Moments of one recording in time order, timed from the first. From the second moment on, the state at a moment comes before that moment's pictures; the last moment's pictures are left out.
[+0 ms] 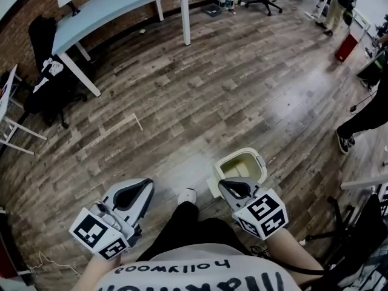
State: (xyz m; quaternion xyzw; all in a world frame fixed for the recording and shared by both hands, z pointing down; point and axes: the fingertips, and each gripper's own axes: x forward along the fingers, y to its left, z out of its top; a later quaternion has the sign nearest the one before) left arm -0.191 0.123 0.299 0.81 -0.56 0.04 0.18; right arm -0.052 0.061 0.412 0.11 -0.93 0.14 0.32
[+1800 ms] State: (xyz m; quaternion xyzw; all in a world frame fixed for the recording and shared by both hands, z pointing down) left arm -0.272 0.025 0.319 0.85 -0.48 0.07 0.21; right arm -0.038 0.037 0.568 0.19 -0.81 0.25 0.50
